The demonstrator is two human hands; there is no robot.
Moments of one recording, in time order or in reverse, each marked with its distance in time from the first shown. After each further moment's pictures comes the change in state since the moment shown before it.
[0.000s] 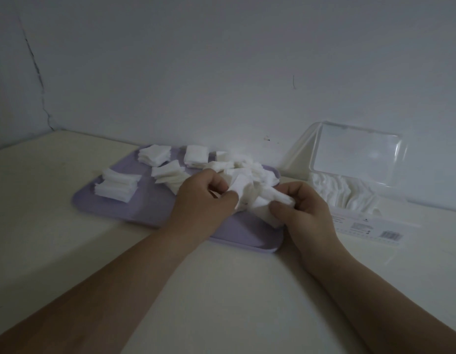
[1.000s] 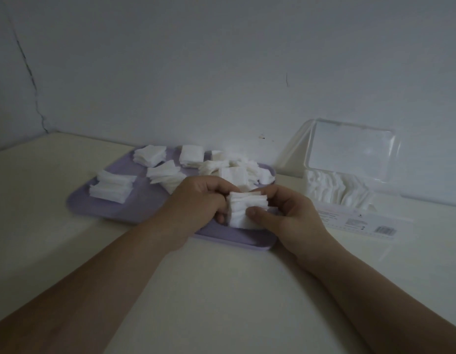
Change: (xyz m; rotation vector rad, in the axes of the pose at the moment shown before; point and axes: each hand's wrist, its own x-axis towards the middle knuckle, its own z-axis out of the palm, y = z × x) left_hand -0.001 0.014 -0.012 -0.247 -0.316 -0.154; right_hand -0.002 -0.003 0.001 -0.033 -0.217 -0.019
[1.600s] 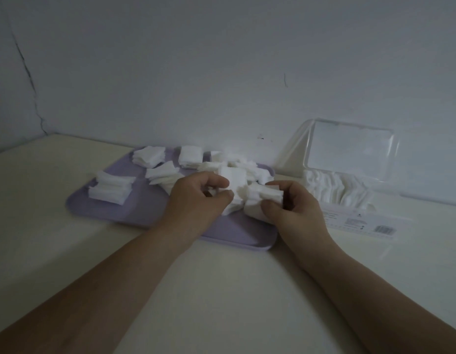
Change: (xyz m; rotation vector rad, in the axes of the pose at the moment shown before) left_hand 0.004 -0.012 0.007 0.125 0.267 0.121; right_hand 0.000 0.000 -0.001 -0.074 0.230 0.027
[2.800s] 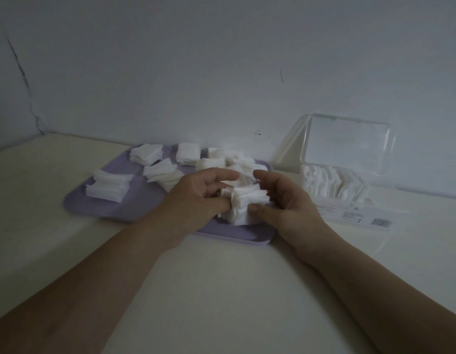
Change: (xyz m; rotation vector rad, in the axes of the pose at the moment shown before) left_hand 0.001 0.002 -0.010 -0.201 -0.395 -0.006; right_hand 0.004 0.004 0.000 0.167 -0.187 0.002
